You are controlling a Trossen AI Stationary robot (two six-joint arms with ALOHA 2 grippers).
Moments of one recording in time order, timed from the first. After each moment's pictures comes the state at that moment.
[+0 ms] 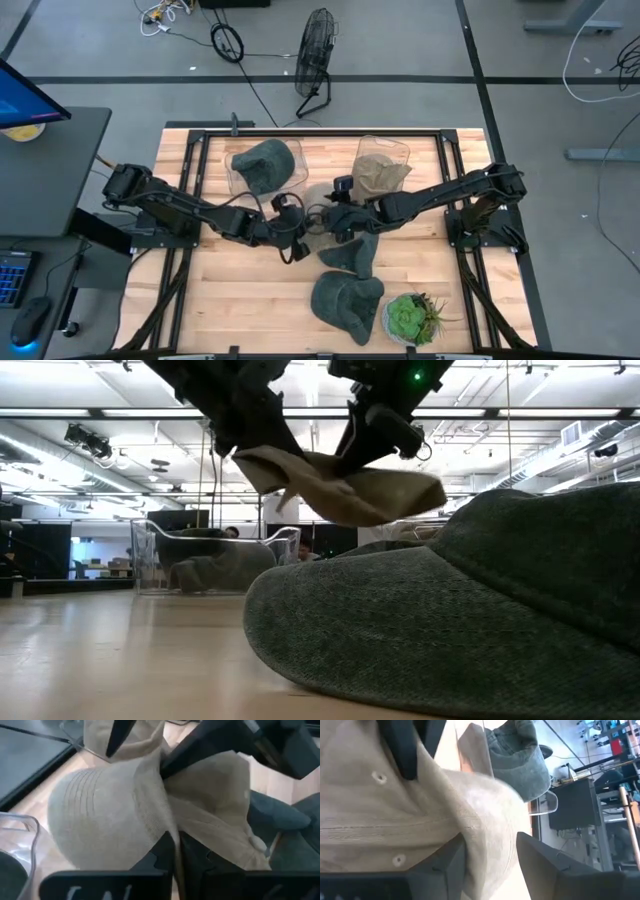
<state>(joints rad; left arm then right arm) -0.29 1.54 0.96 -0.09 -0.61 -0.38 0.16 1.71 1.29 -0.45 0.64 -0.36</state>
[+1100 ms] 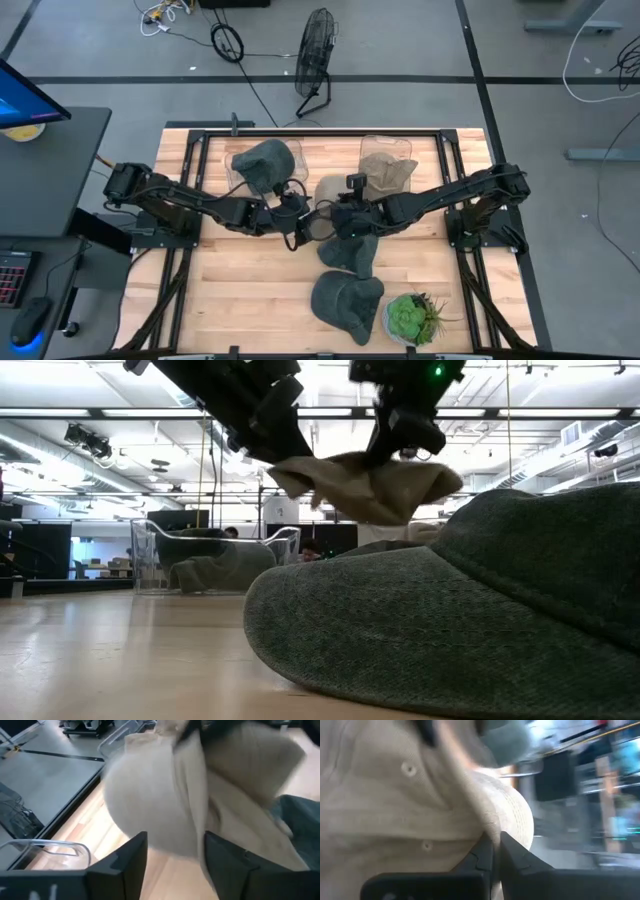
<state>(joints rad) -0.18 1.54 0.96 -0.06 -0.66 -0.19 0.20 1.68 1.32 -0.68 0.81 -0.22</state>
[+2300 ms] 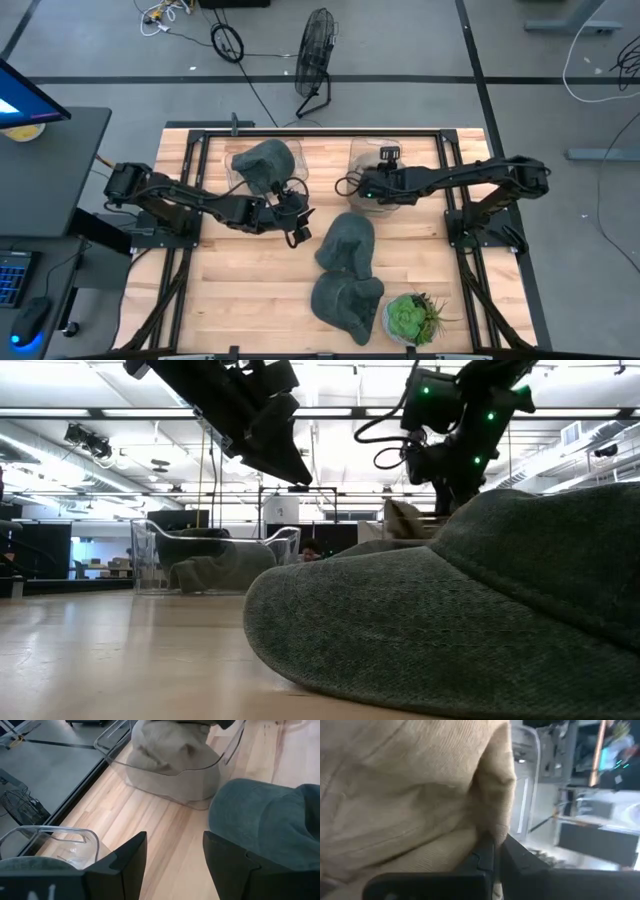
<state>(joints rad) -0.16 1.54 0.96 -0.11 -0.66 -0.21 -0.13 1.52 0.93 -0.69 0.81 -0.31</state>
